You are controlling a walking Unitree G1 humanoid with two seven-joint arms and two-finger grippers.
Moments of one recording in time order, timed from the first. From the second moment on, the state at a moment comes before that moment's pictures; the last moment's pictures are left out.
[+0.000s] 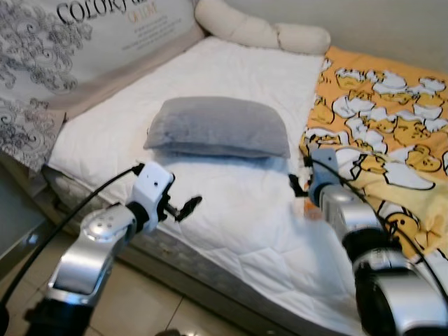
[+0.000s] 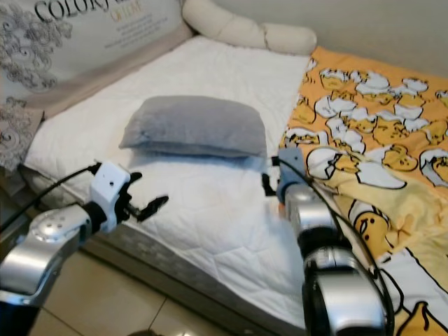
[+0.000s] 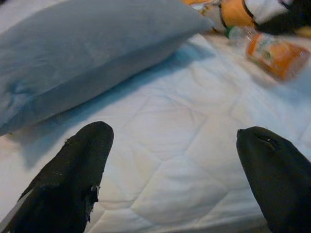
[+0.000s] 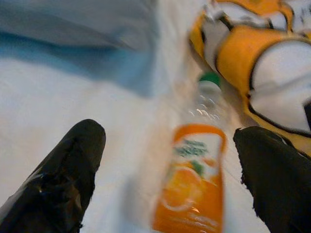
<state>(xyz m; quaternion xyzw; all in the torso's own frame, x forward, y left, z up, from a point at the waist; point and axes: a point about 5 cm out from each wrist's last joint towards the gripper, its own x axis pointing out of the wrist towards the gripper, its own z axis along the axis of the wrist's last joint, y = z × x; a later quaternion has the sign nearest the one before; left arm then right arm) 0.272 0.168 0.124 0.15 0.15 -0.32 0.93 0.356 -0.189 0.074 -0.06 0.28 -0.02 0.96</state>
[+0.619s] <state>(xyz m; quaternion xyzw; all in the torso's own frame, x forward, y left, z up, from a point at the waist) 0.256 0.163 0.149 0.20 0.16 -0.43 0.87 0.356 -0.215 0.071 -0.01 0.31 -0.08 0.95</state>
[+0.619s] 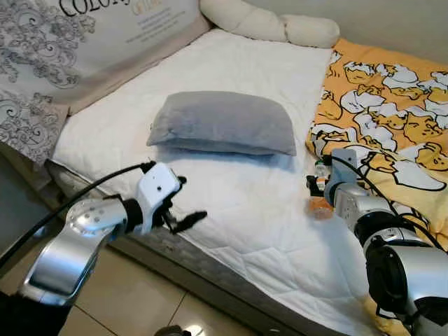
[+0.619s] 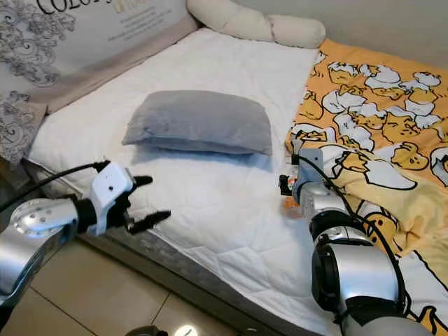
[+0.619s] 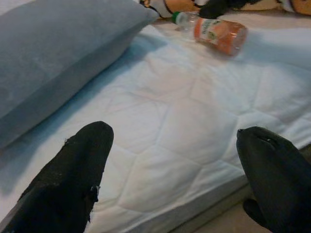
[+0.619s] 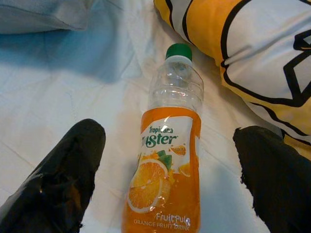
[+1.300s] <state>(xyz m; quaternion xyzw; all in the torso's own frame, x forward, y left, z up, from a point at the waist) 0.237 0.160 0.158 0.19 0.18 -0.45 0.85 0.343 -0.219 0.052 0.02 0.33 -0.10 0.94</state>
